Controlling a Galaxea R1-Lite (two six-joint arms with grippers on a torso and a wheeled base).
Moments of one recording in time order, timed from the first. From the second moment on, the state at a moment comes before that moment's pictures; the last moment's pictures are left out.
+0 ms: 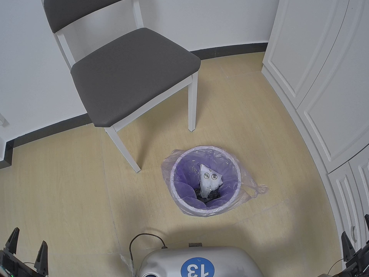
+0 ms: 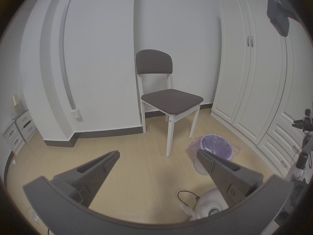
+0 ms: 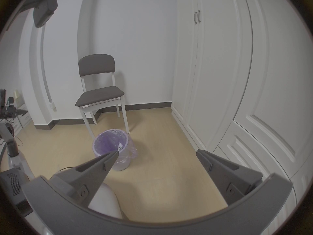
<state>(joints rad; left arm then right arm) 0.00 0.01 -0.02 0.01 0.01 -0.01 0.00 0.01 -0.02 0.01 0.03 -0.03</state>
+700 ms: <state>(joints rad) 0.00 0.02 -0.02 0.00 0.00 0.00 0.00 0.01 -0.02 0.00 -0.01 -0.01</state>
